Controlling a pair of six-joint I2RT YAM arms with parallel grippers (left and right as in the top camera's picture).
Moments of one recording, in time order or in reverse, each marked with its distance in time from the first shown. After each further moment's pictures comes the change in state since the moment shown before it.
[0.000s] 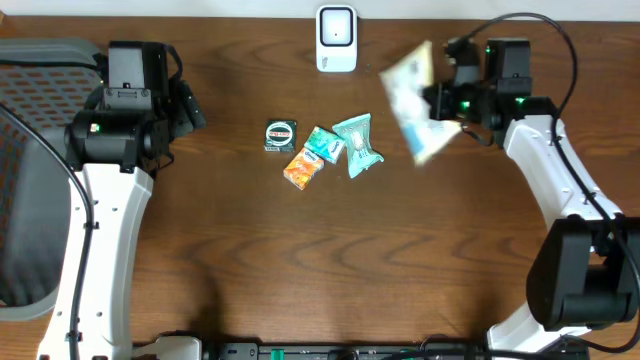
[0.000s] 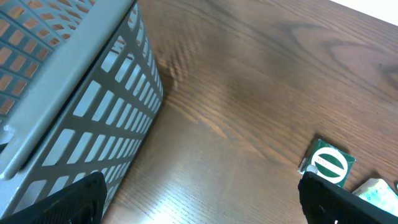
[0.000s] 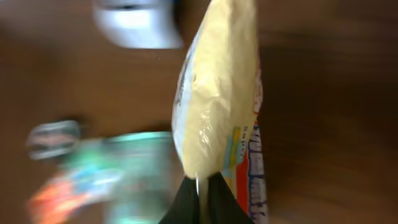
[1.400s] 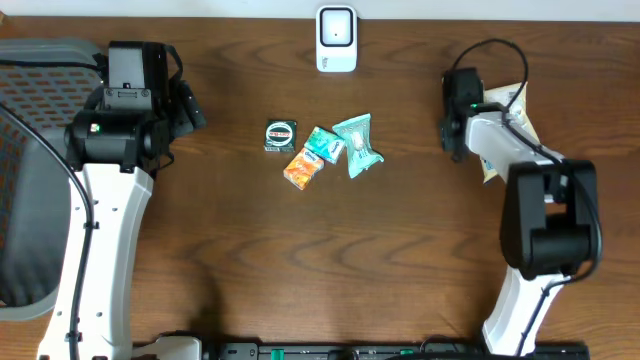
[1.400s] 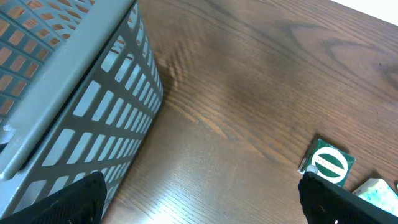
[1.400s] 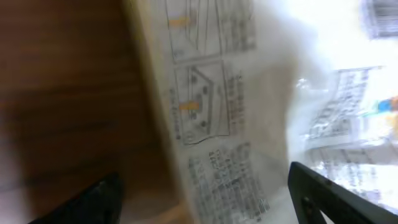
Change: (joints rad) left arm 0.000 0.000 0.000 -0.001 0.000 0.000; right arm 0.068 0.281 -0.010 -0.058 0.942 -0.057
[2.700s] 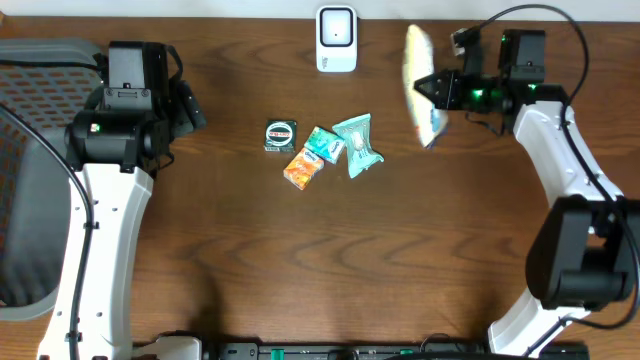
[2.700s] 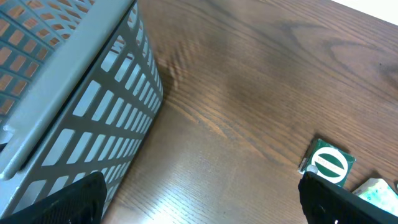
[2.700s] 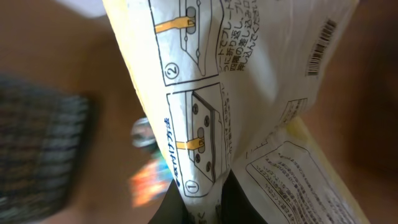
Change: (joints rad) left arm 0.000 0.000 0.000 0.000 0.000 0.000; right arm -0.124 -0.178 0.112 0.034 -1.380 0.139
